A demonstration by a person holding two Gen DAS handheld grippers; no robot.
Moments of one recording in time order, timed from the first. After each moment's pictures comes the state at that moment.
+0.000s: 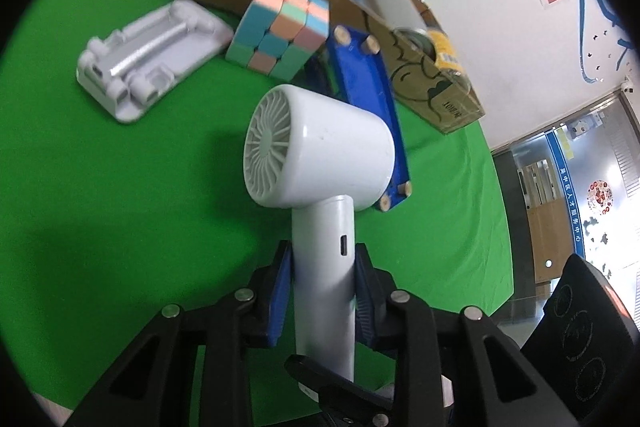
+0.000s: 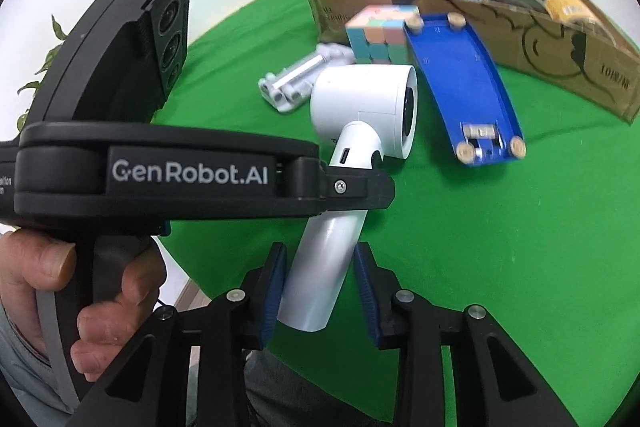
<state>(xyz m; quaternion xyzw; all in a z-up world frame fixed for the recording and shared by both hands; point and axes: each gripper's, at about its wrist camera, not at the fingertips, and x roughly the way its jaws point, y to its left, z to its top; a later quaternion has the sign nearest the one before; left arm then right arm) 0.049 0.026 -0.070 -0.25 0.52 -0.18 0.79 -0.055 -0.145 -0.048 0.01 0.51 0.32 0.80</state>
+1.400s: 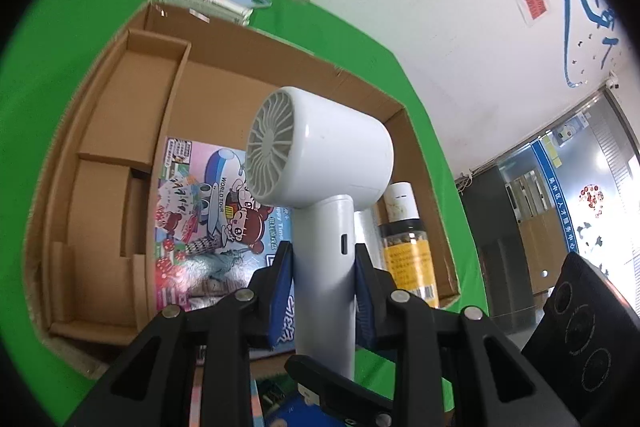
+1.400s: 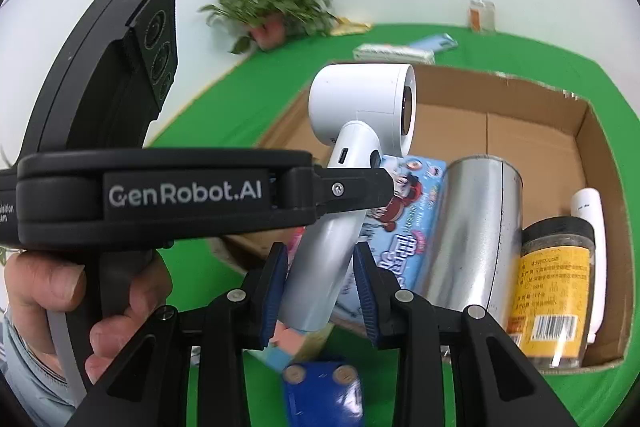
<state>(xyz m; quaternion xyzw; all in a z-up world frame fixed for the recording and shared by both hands) 0.304 0.018 0.016 -0.23 0.50 -0.22 0.81 0.234 -0.150 0.034 0.03 0.47 0.28 0.84</state>
